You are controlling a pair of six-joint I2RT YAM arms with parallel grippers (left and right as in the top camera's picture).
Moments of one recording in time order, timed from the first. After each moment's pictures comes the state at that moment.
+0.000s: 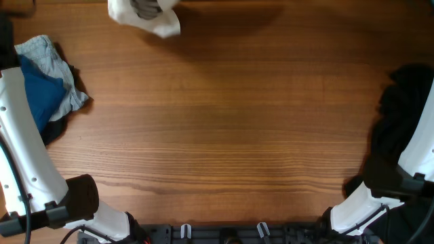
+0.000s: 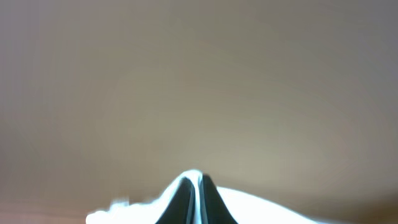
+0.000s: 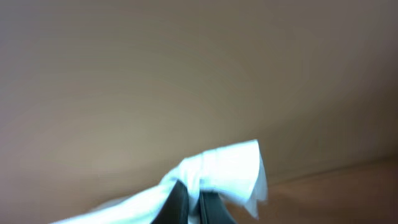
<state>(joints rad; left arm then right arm) 0.23 1.77 2.38 -0.77 0.41 -0.36 -0.19 1.90 2.51 -0.96 -0.22 0.30</state>
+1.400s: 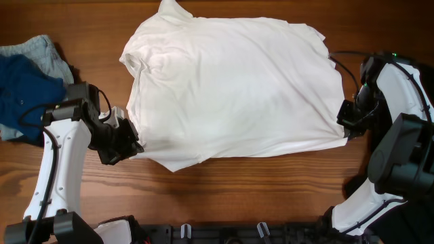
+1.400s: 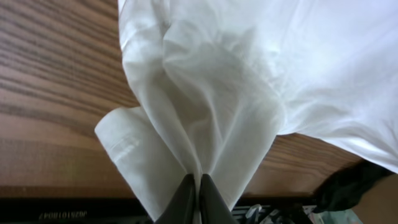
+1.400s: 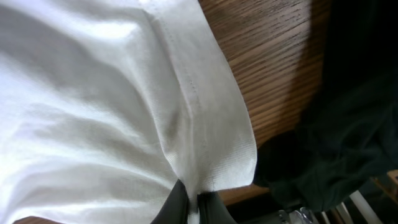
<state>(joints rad) 0.18 1.41 1.03 -1.27 0.39 -0.32 -0.27 1.92 1.40 -1.40 0.07 0.25</state>
